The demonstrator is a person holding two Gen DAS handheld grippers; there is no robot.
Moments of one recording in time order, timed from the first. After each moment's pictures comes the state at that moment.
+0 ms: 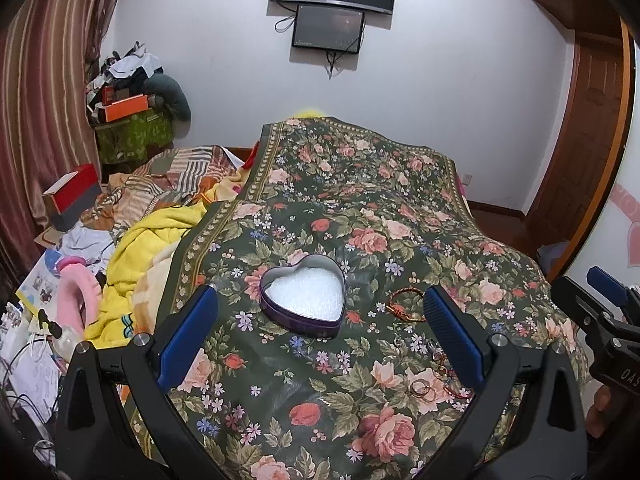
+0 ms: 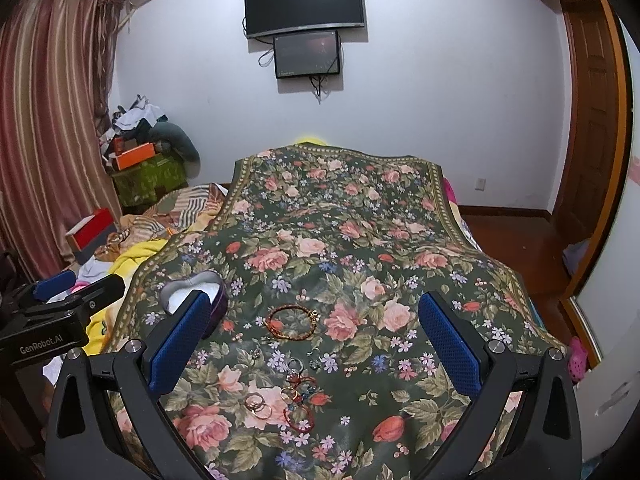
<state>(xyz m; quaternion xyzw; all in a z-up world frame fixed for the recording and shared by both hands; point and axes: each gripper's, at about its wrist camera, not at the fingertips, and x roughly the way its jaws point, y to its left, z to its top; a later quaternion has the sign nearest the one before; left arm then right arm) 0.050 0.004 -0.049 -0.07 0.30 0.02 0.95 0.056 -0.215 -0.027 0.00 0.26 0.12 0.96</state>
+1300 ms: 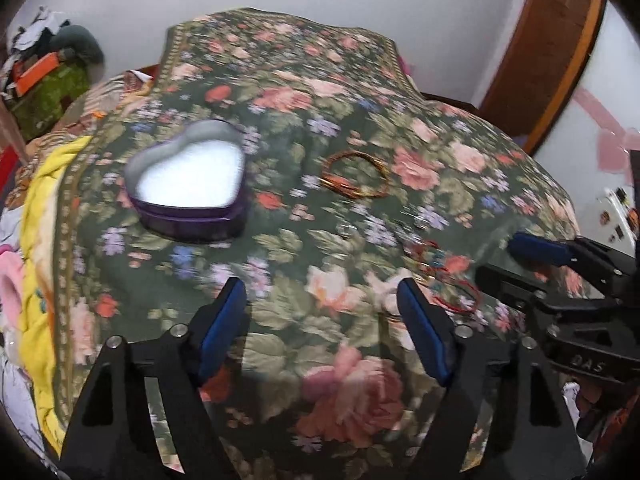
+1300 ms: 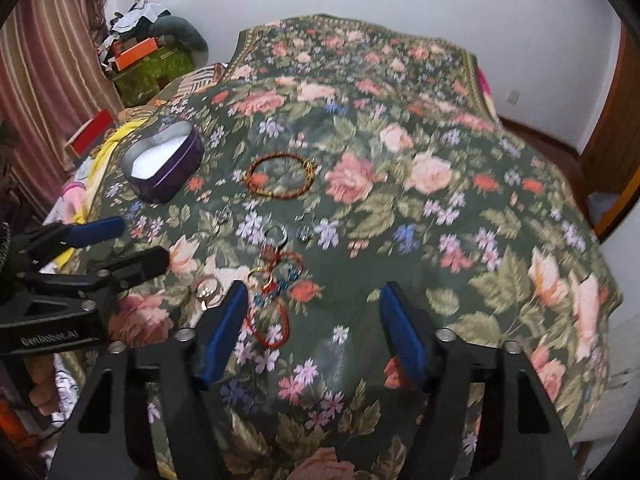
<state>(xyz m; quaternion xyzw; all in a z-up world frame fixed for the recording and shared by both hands) 0.094 -0.056 -0.152 -0.03 0.46 -0.12 0.88 0.087 -0.227 -0.129 -0.03 0.46 0.17 0.87</state>
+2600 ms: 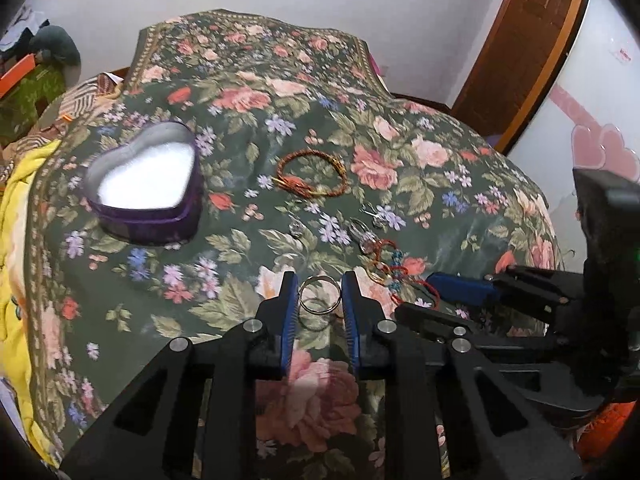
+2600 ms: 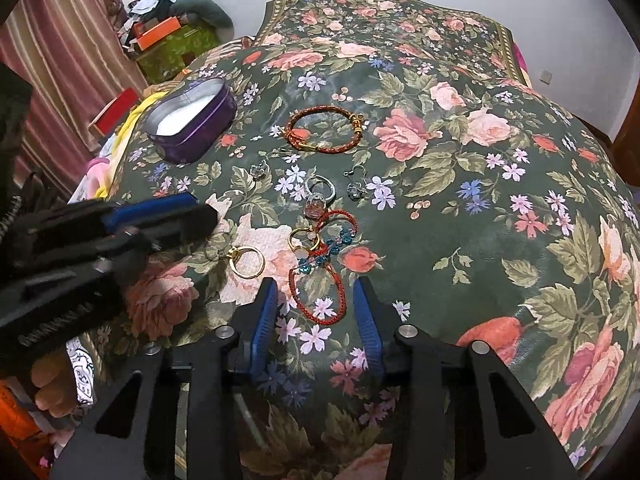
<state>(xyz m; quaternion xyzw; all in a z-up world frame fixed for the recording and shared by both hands) 0.090 -0.067 -0.150 -0.04 0.45 -0.16 0.88 0.083 -0.207 -0.155 -0.02 0.49 0.22 0.84</state>
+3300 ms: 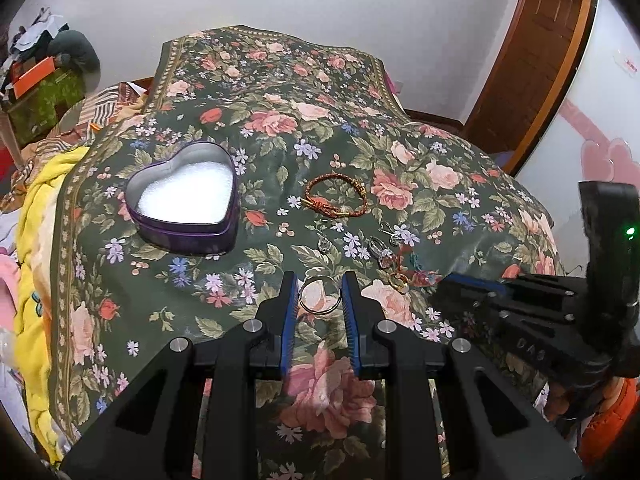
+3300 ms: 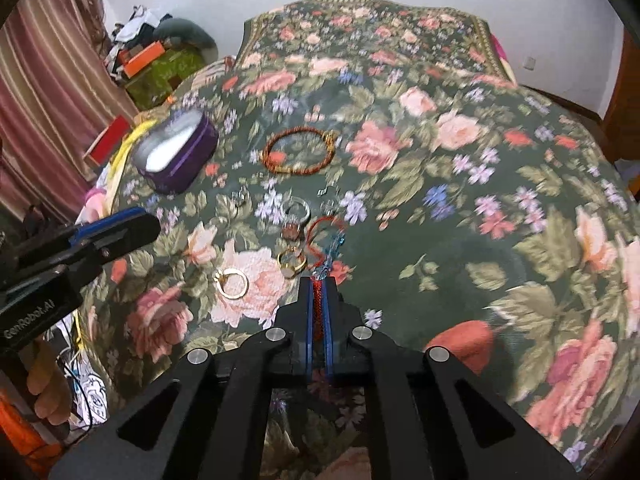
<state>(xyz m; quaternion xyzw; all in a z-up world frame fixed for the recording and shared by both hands) 0.082 -0.052 -0.131 -0.04 0.43 -0.13 0.89 0.086 -0.227 -0.140 0.03 0.48 0.20 0.85</state>
